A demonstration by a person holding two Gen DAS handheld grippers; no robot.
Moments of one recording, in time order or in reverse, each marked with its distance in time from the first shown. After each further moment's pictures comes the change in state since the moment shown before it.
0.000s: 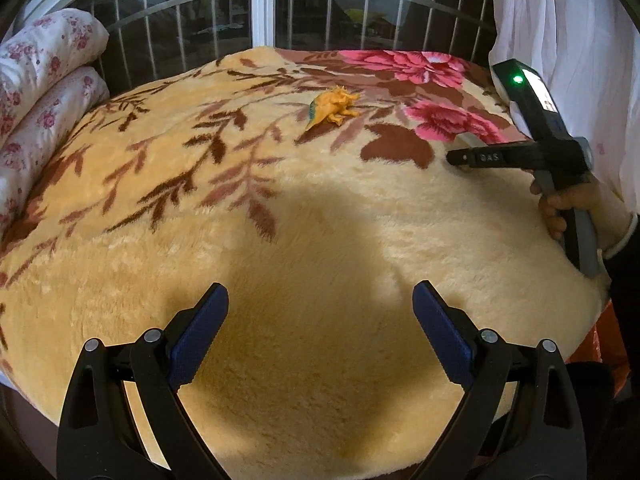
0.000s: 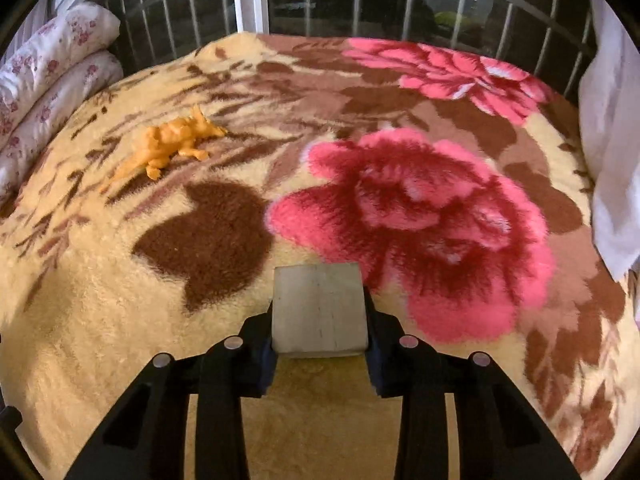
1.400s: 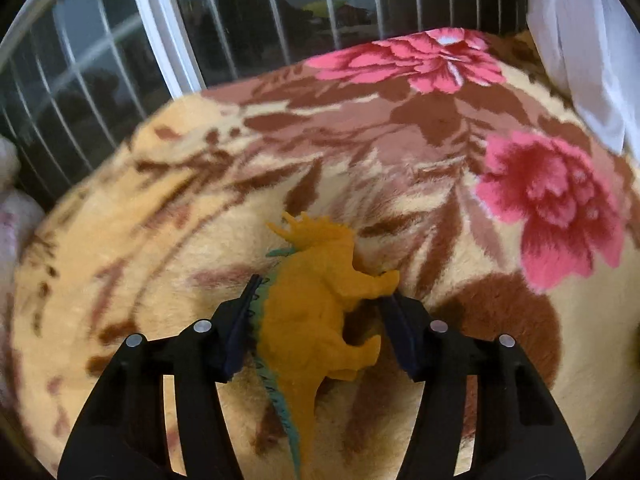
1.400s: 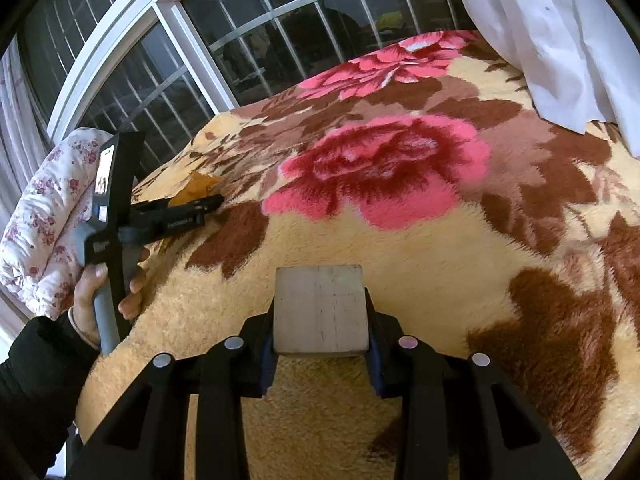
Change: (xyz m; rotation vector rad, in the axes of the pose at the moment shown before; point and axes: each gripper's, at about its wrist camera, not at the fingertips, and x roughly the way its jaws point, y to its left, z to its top) left arm 0.187 -0.033 0.172 0.268 -0.009 0.096; right arm -0.049 -0.043 -0.076 0.357 -0.176 0.192
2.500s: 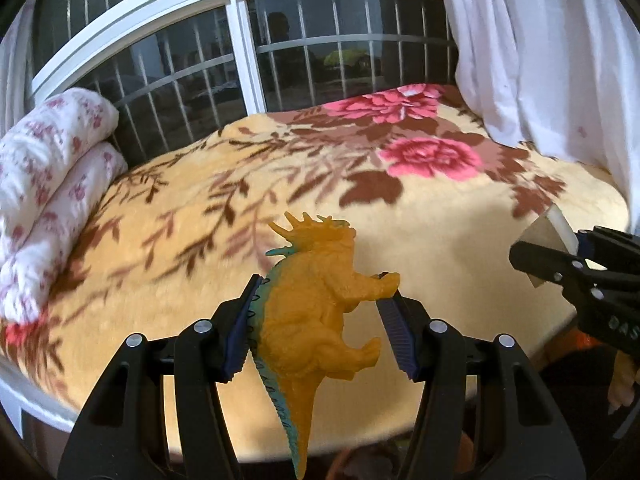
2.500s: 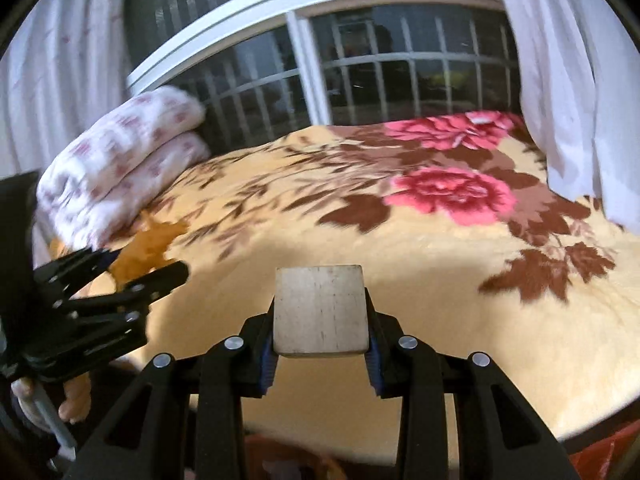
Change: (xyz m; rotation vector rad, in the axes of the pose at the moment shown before) left arm -0.261 -0.034 -0.175 -0.130 -0.138 0.007; right arm -0.124 0.116 -0.095 -0.273 -0.117 0.031
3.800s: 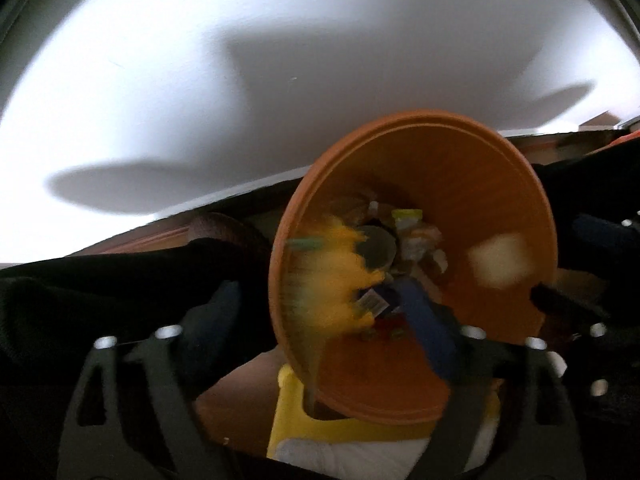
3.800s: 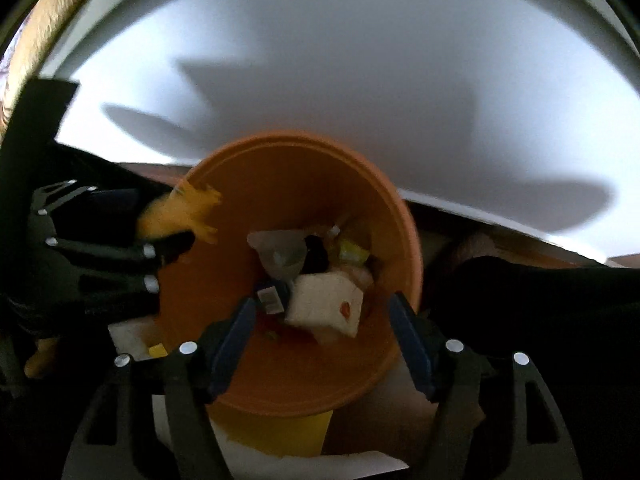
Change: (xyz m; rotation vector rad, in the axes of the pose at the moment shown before) left arm 0.127 -0.019 -0.235 0.005 0.805 -0.105; right arm 0.109 0.031 -0.223 0.068 0.768 -0.051
